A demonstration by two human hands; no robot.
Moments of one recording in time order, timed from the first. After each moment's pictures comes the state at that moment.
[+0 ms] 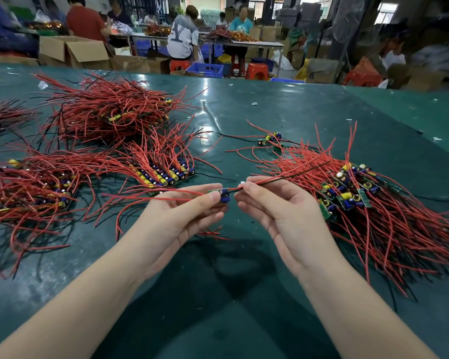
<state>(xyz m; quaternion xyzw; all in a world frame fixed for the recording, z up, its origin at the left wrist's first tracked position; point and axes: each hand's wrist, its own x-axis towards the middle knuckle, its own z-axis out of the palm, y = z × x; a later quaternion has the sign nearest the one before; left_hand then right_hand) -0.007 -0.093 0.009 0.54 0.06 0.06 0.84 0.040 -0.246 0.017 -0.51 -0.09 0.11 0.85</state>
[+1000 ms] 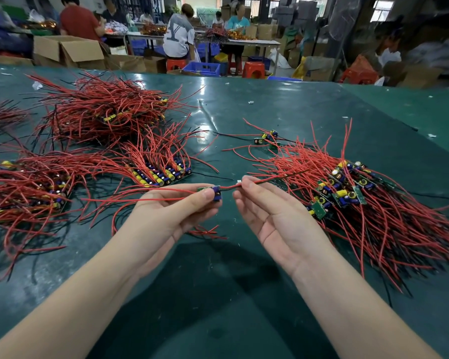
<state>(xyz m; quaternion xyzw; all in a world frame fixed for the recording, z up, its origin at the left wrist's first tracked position) -0.009 -0.091 0.011 0.55 0.03 0.10 0.83 0.044 -0.245 0.015 -0.42 -0.01 0.21 0.88</state>
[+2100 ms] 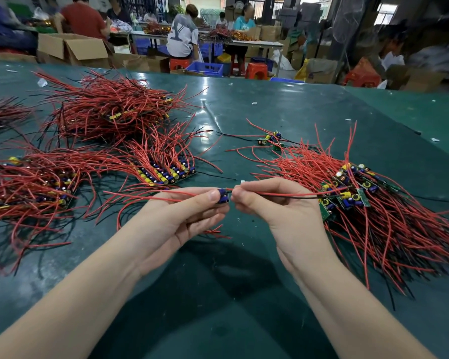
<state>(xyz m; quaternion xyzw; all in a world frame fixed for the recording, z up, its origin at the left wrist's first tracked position) -0.010 -0.089 0.016 0.52 0.07 0.01 0.85 0.038 -0.243 0.015 -0.59 -0.18 0.02 0.79</state>
